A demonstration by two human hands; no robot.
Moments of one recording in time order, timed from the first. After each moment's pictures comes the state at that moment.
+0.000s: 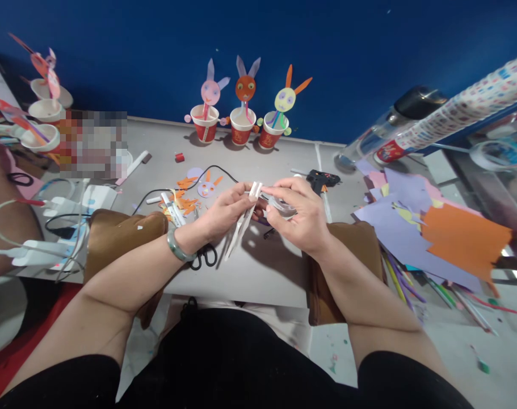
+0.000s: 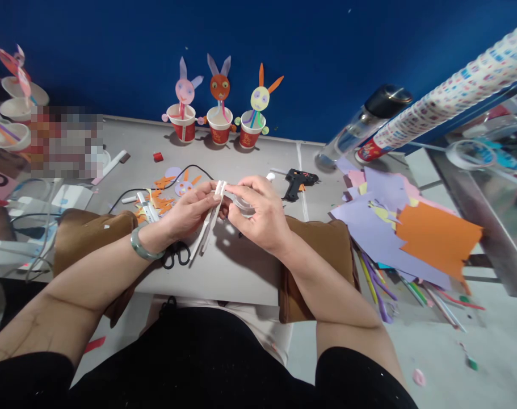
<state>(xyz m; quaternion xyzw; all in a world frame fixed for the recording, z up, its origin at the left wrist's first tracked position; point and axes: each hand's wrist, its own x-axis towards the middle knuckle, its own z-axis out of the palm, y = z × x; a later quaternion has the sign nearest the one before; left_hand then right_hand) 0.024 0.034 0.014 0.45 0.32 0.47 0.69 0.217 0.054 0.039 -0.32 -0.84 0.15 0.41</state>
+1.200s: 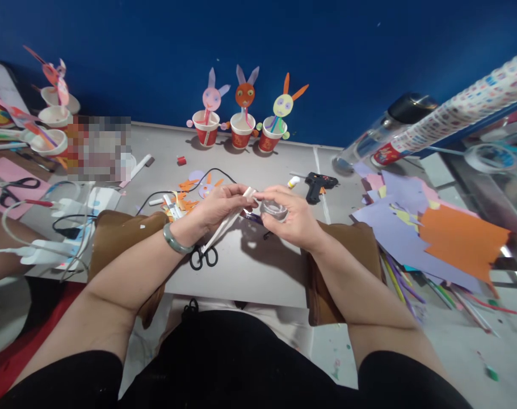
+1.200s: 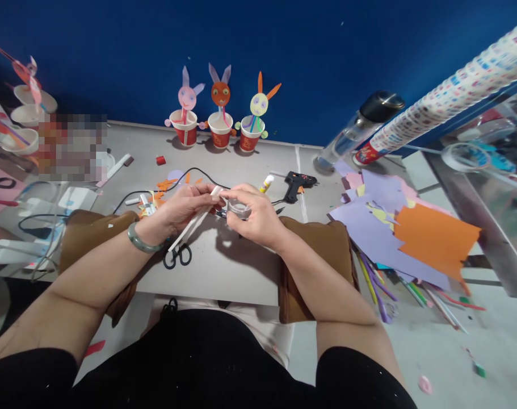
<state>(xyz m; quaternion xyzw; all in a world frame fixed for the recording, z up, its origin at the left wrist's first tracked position) 0.010 0.043 0.026 0.37 0.37 0.46 0.72 0.214 0.057 0.038 -0.31 -0.84 0.28 0.35</state>
